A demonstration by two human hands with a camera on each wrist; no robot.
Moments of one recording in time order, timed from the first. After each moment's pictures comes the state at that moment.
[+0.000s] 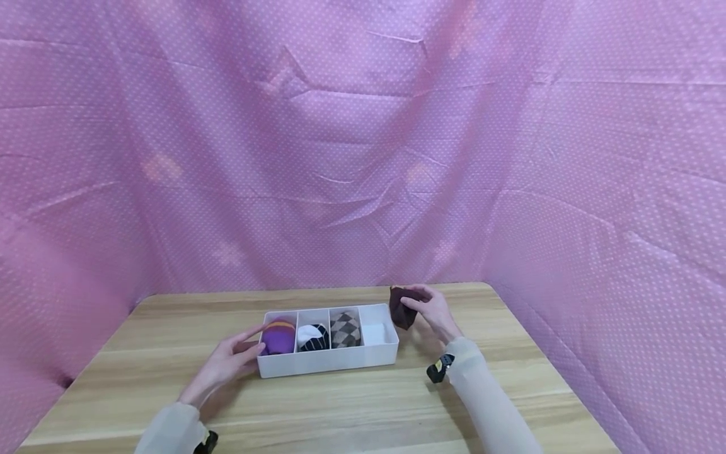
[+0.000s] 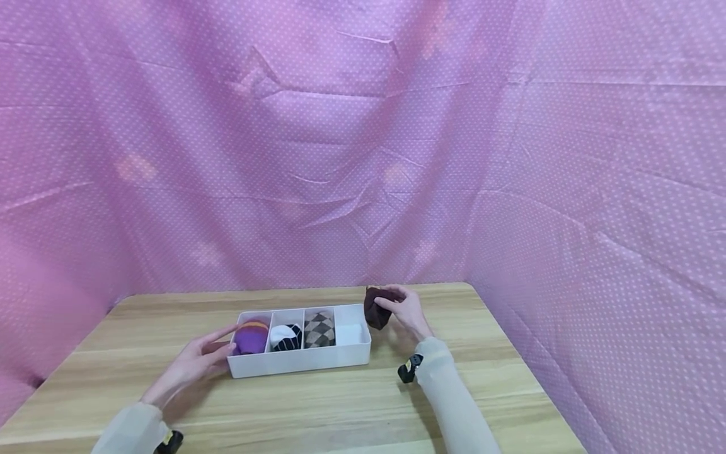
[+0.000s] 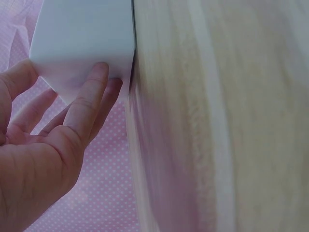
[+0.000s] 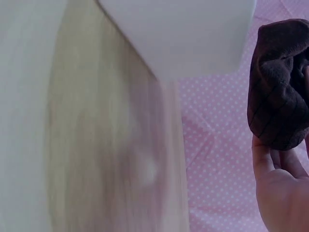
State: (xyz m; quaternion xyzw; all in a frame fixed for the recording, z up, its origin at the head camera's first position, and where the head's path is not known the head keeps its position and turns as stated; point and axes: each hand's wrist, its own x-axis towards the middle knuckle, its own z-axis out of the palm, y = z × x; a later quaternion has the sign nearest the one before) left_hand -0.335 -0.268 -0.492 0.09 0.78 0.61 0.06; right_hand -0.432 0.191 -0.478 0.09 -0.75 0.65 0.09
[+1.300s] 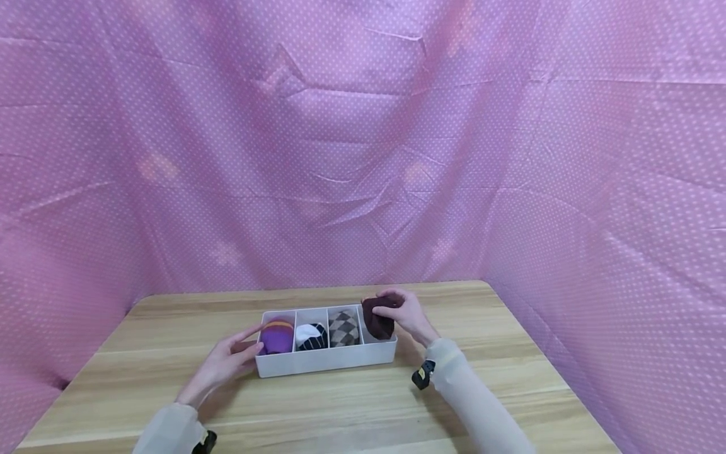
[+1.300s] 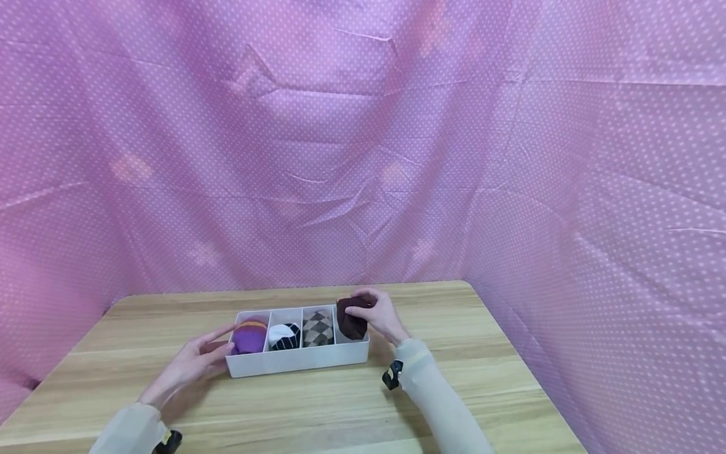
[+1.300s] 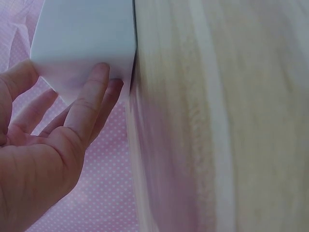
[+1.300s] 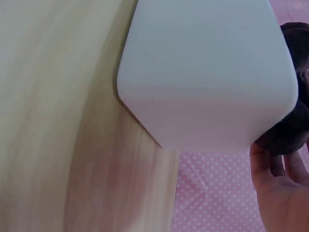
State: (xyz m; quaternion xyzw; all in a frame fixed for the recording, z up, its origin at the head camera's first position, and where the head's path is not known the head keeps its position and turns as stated) left_hand -0.343 -0.273 -0.489 0.09 0.78 0.62 0.07; right_hand -0.421 0.132 -0.468 0.15 -0.77 0.62 0.07
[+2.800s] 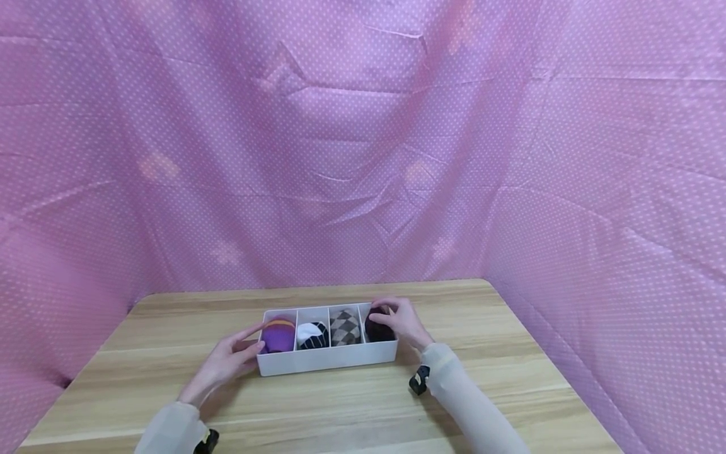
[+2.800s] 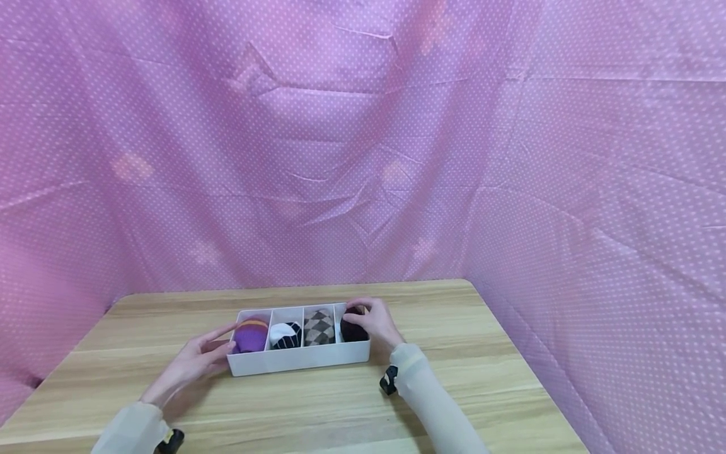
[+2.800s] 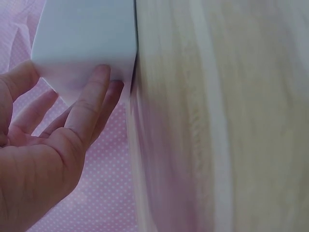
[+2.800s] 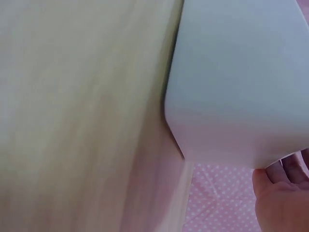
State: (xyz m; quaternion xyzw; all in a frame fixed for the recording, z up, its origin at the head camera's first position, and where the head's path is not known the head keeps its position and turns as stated) left_hand -0.344 -0.272 -0.489 0.08 0.79 0.61 0.07; right_hand -0.422 0.124 -0.489 0.18 -0.80 0.56 0.08
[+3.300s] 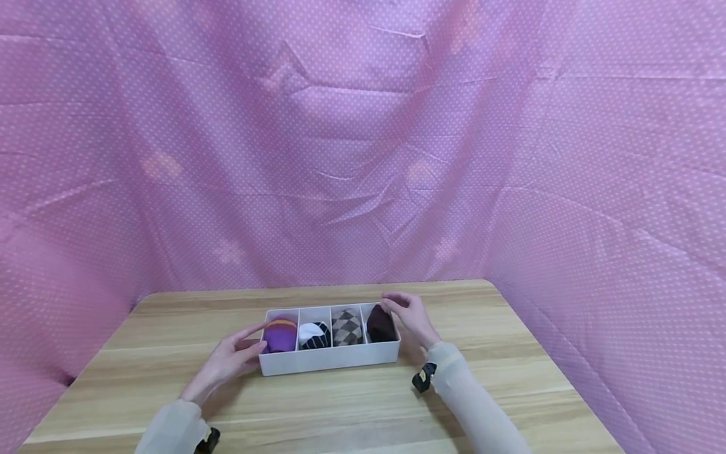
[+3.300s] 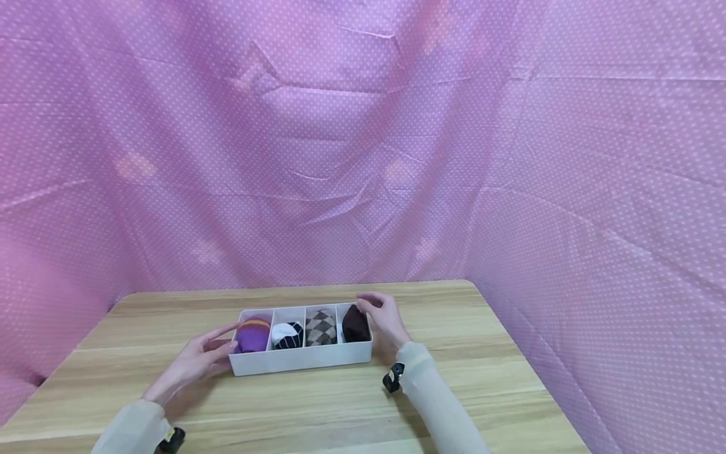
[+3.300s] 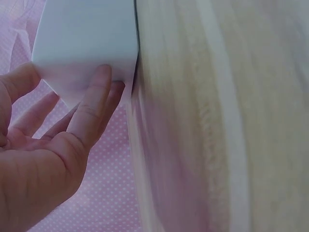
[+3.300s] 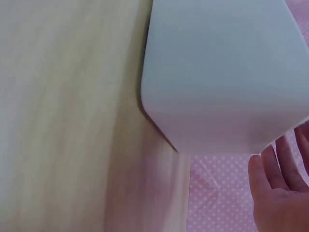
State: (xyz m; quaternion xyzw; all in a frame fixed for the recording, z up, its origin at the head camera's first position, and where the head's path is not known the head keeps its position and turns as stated) left_hand -0.326 -0.264 -0.488 0.09 0.78 0.62 0.06; right_hand -0.419 0.140 -0.484 0.11 -0.78 0.61 0.07
